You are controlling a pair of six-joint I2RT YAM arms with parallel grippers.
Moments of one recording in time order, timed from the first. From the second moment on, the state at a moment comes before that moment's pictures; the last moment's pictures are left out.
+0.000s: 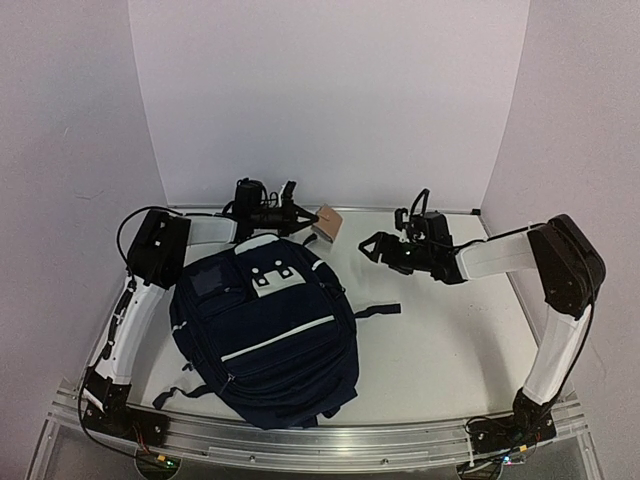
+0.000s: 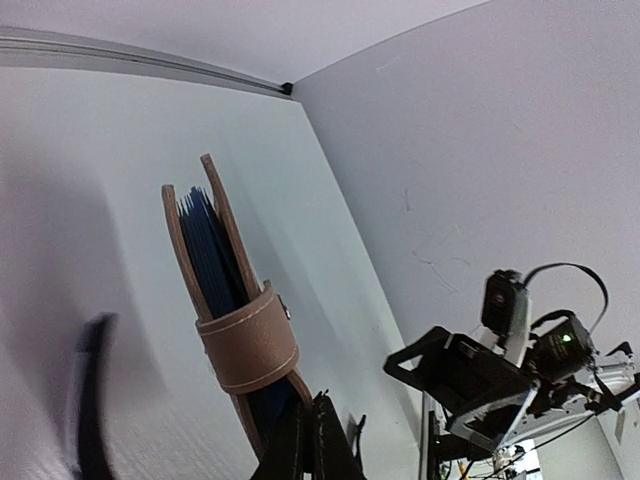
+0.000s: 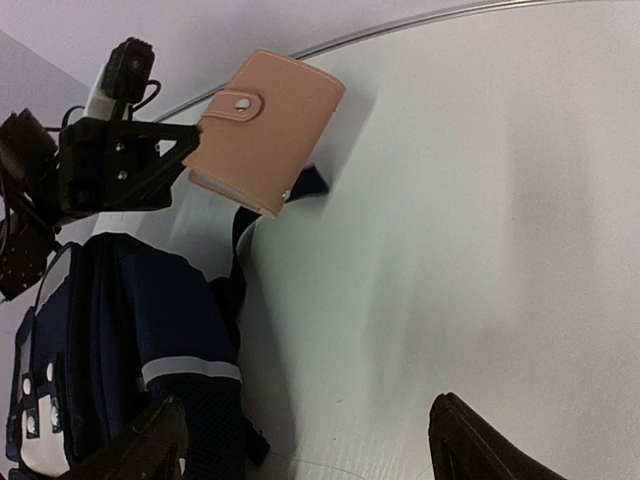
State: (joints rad) left arm -0.43 2.61 2.03 0.35 0.95 -0.88; right arm 0.50 1.87 1.04 0.33 -0.20 0.62
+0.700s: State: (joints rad) left arm -0.55 2.18 1.62 0.66 1.08 -1.03; right arm 0.47 1.78 0.91 0.84 -0.49 0.99
